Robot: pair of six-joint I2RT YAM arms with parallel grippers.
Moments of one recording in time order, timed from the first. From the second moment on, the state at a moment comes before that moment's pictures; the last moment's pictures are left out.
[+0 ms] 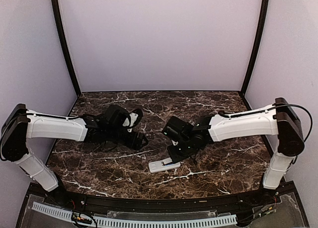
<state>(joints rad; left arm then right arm) -0.82 1.54 0.88 -0.13 0.06 -0.32 1.10 1.77 1.22 -0.64 0.18 0.56</state>
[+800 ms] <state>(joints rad) -0.82 1.51 0.88 -0.14 0.04 -0.32 1.11 1.86 1.30 -0.74 0.19 0.66</state>
